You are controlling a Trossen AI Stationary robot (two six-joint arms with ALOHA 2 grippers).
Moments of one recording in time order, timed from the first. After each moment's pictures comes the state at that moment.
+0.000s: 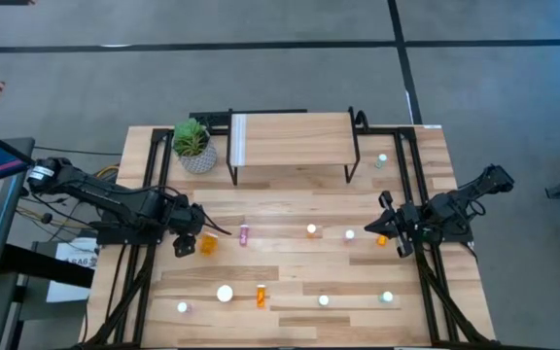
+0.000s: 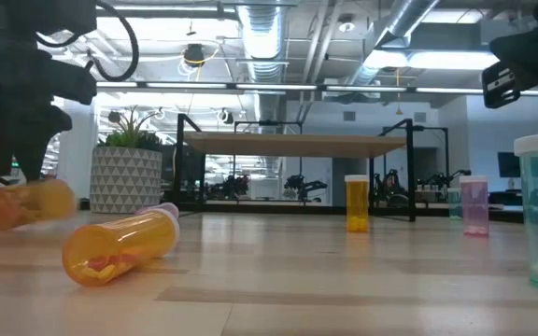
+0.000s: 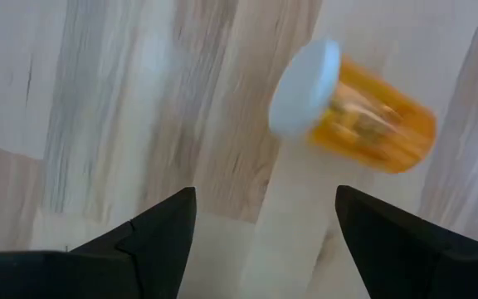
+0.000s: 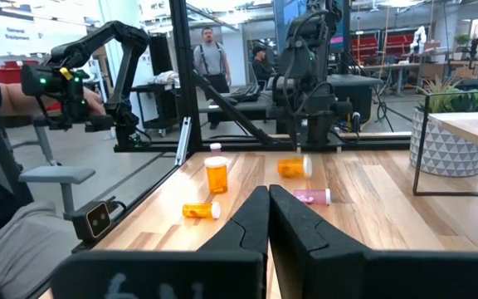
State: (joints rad) left arm -0.24 1.00 0.58 -0.93 -0.06 -0.50; right arm 0.48 0.01 0.00 0.06 0.29 0.07
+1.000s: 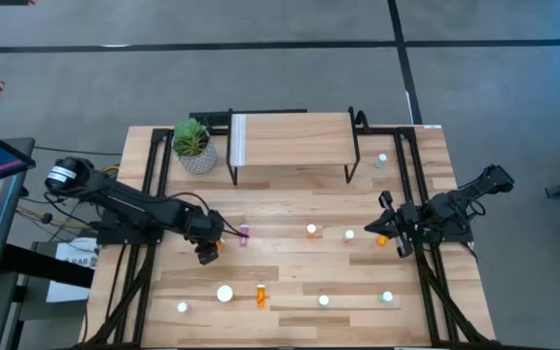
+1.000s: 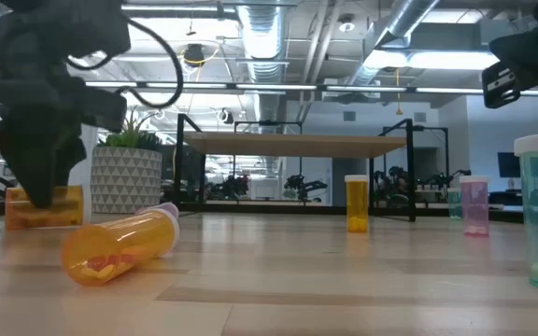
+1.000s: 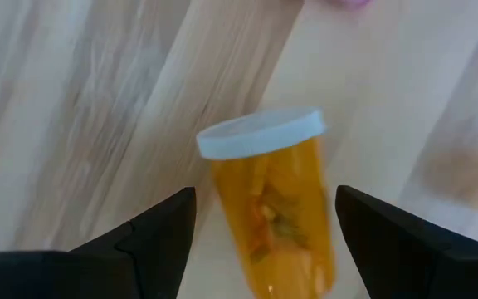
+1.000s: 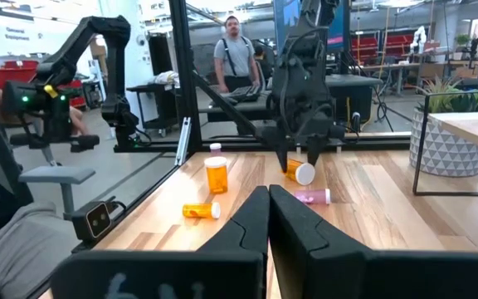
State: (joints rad) left arm -0.23 1.29 0.58 -0.59 0.00 -0.69; right arm 0.48 0.01 0.00 0.06 0.29 0.07
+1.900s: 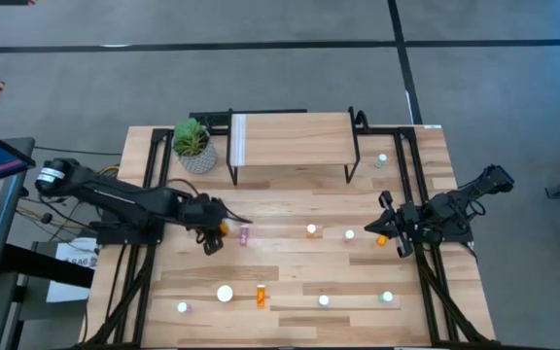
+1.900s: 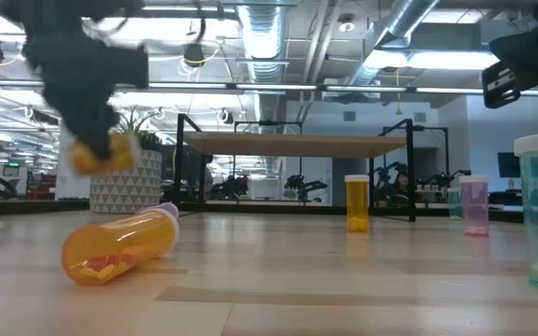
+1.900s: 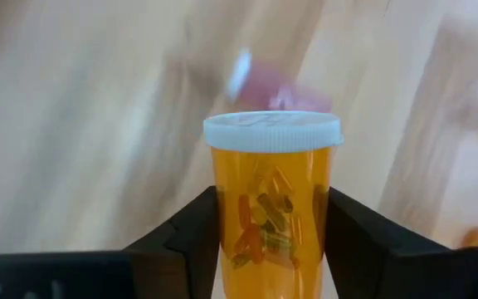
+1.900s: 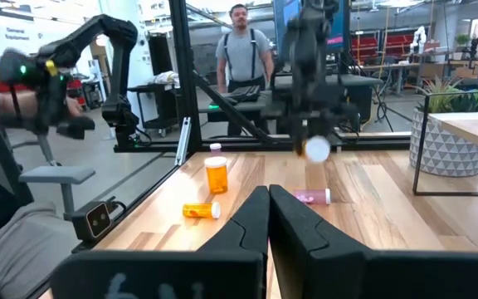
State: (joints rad) left arm -0.17 1.15 0.68 -0.59 -0.12 -0.56; right arm 0.48 0.01 0.01 0.06 0.29 0.07
